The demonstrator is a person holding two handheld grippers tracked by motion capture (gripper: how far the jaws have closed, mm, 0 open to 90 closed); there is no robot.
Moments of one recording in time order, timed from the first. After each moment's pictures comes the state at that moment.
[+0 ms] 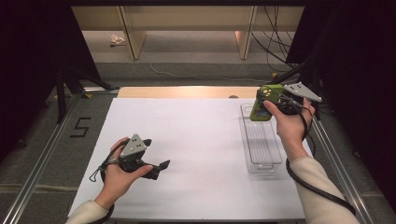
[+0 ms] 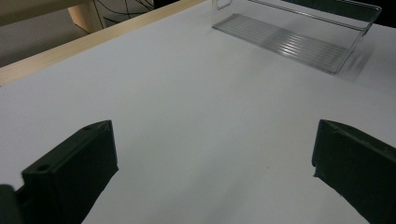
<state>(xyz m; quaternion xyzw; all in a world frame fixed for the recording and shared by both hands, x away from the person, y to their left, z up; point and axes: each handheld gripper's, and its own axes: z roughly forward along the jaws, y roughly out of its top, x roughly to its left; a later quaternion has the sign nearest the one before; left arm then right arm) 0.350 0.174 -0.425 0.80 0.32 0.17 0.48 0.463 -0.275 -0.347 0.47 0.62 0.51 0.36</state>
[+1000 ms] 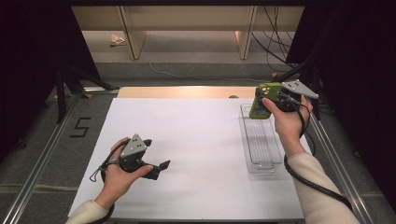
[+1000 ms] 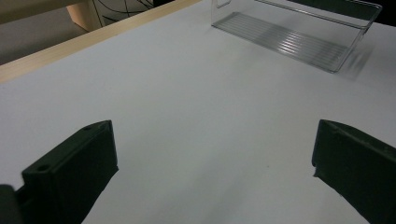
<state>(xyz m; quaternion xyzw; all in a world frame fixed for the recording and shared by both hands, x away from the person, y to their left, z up) 0.350 0.174 -0.426 0.80 0.32 0.17 0.48 0.475 -0.274 -0.349 0.47 0.62 0.50 0.36</state>
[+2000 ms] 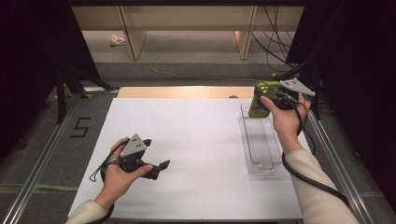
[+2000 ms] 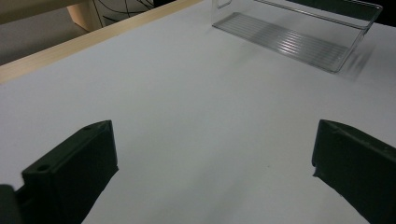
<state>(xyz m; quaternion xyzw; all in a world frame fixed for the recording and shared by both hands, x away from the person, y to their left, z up) 0.350 0.175 -0.426 0.80 0.32 0.17 0.48 0.485 -0.272 -0.352 0.47 0.63 0.50 0.37</state>
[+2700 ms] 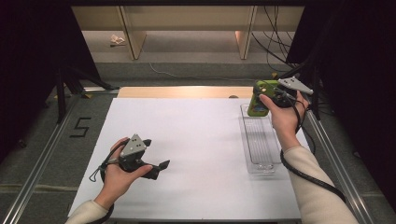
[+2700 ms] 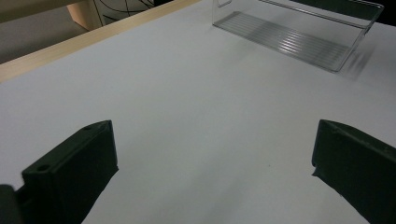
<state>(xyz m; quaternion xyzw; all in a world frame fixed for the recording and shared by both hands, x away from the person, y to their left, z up) 0.351 0.176 -0.427 0.80 0.33 0.17 0.48 0.495 -0.271 -0.354 0.48 0.63 0.50 0.36</state>
